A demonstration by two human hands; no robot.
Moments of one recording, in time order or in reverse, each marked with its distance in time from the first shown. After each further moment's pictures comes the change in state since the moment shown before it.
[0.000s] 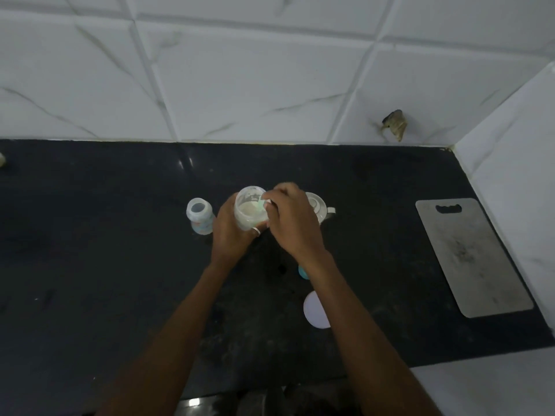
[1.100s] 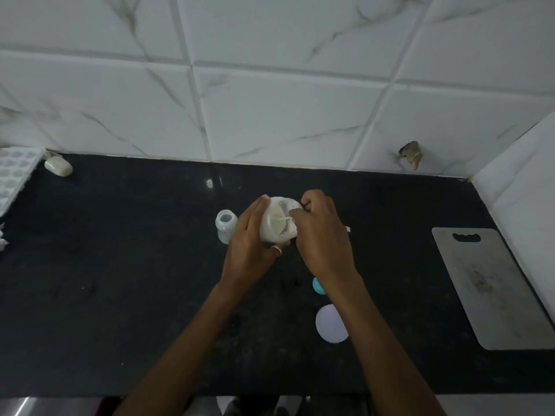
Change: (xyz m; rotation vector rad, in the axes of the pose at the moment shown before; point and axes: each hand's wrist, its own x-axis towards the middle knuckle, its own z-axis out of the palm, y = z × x) left_hand -0.031 0.082 -0.034 0.313 0.007 0.142; right_hand -0.028 -0.038 -0.050 -0.168 0.067 -0.085
